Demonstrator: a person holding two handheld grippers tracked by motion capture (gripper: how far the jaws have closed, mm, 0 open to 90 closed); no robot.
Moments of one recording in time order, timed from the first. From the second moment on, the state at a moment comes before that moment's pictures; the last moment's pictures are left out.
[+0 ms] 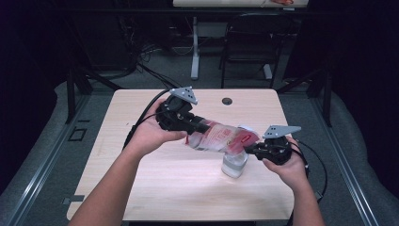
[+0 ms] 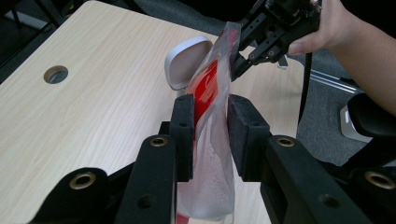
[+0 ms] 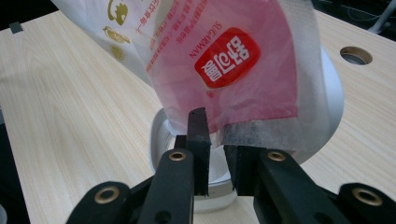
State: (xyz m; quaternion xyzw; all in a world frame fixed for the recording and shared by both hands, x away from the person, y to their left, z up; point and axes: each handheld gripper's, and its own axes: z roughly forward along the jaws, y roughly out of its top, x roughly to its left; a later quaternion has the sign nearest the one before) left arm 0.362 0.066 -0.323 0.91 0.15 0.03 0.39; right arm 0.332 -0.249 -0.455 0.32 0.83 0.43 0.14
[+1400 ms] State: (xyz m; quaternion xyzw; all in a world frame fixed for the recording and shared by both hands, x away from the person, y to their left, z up) left arm 0.358 0.061 -0.316 0.91 0.15 0.02 0.40; right arm 0.328 -0.255 -0.449 0.31 0.84 0.43 0.12
